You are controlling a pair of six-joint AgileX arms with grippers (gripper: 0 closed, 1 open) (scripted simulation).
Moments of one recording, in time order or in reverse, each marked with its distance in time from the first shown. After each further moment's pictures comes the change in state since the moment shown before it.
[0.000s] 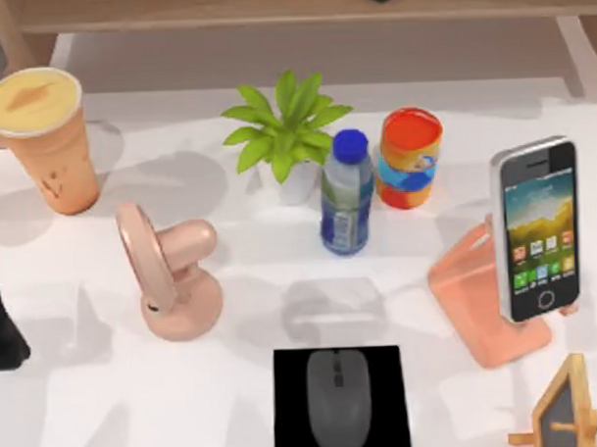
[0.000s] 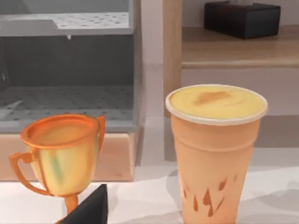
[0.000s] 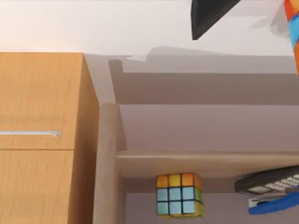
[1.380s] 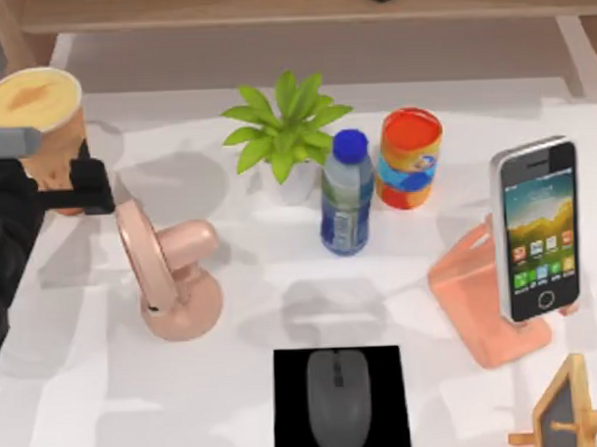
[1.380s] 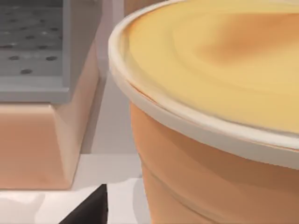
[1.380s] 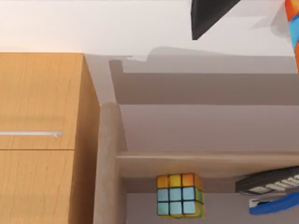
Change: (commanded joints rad) left arm -0.070 1.857 0.507 1.160 -0.007 -0.028; right arm 0.000 0.000 0.000 0.000 0.000 0.000
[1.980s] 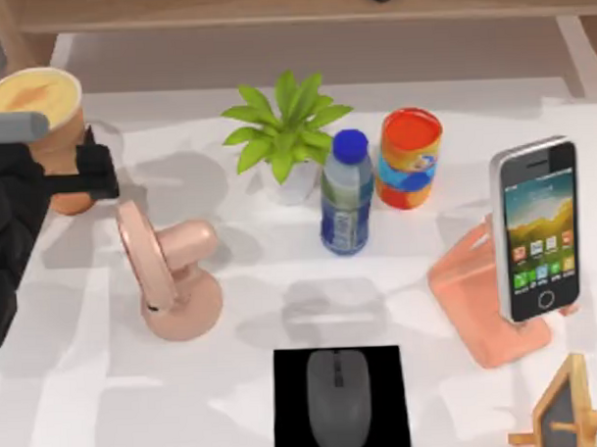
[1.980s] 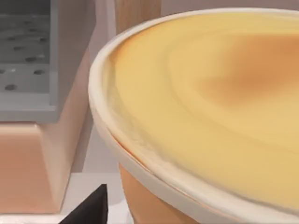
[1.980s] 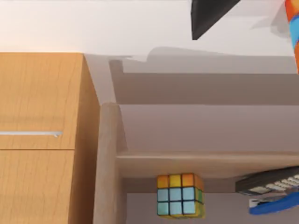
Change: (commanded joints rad) left arm 0.002 0.059 0.078 -0.014 0.004 -0.001; right arm 0.000 0.000 0.000 0.000 0.000 0.000
